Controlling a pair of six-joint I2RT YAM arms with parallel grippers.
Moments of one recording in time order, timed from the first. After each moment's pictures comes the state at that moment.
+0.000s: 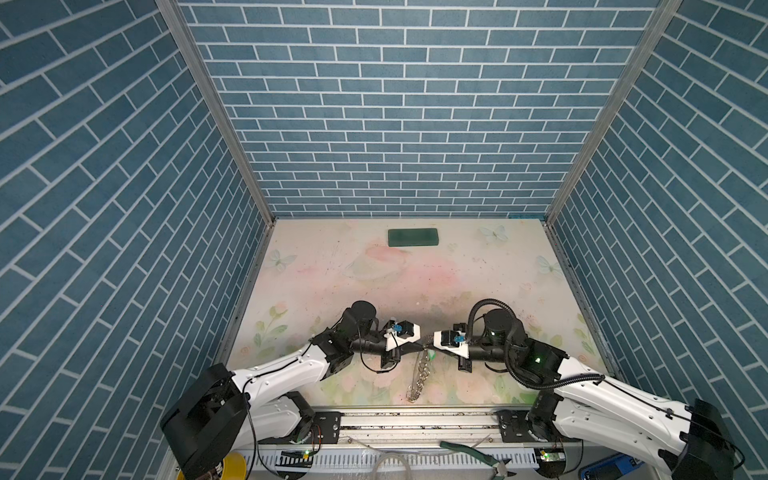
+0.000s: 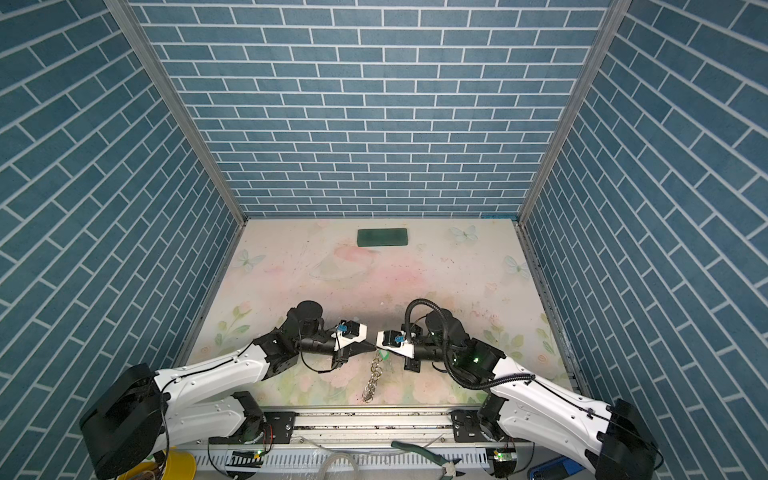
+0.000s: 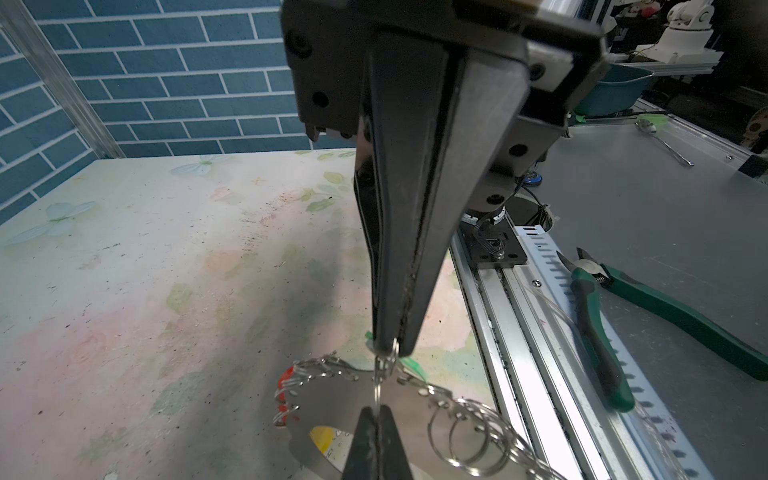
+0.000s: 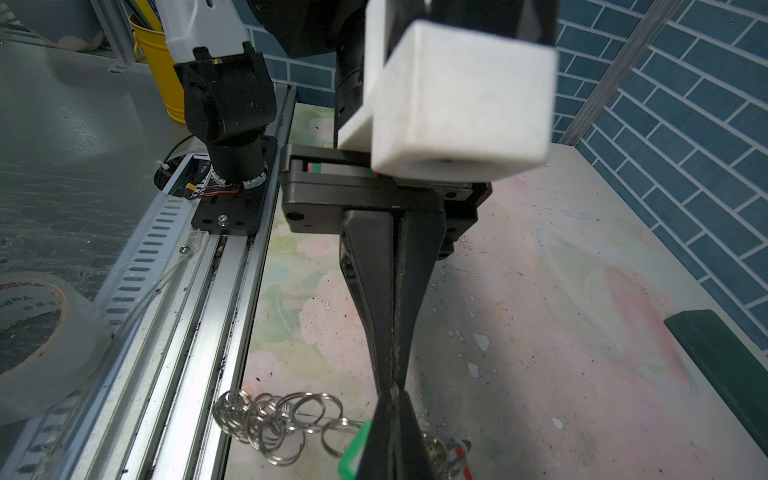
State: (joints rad) left arm -0.77 1.17 0.45 0.27 0.76 0.35; right arm 0.95 0.87 0.50 -0.06 -0.47 -0.45
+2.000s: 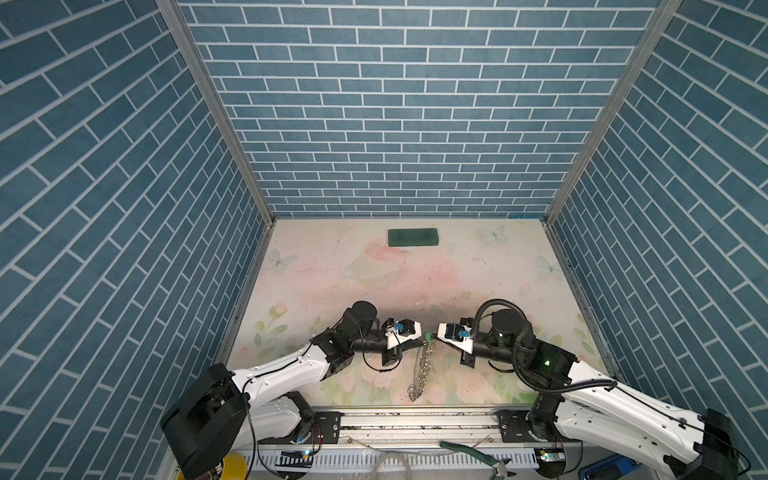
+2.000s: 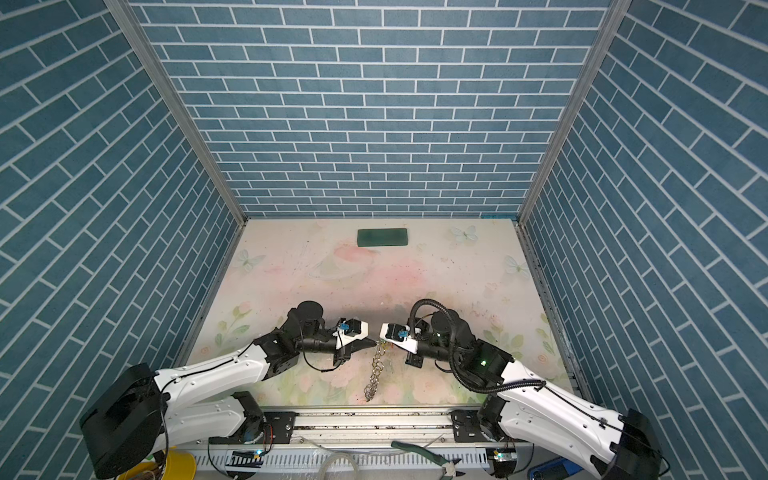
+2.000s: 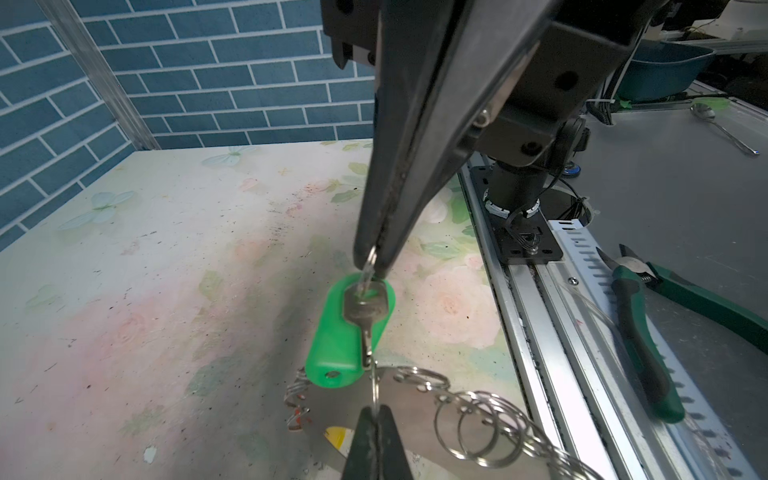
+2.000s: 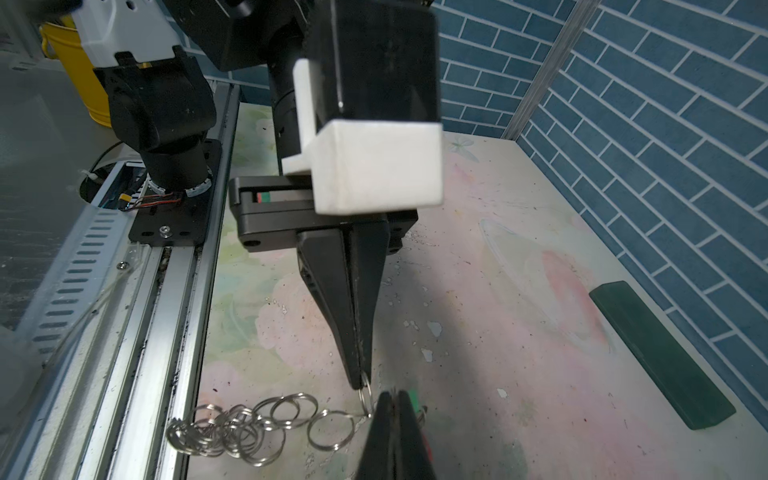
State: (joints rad) left arm -0.78 1.17 0.45 0.27 0.67 0.36; right arm 0.96 0.80 0.53 -0.12 -0.32 -0.42
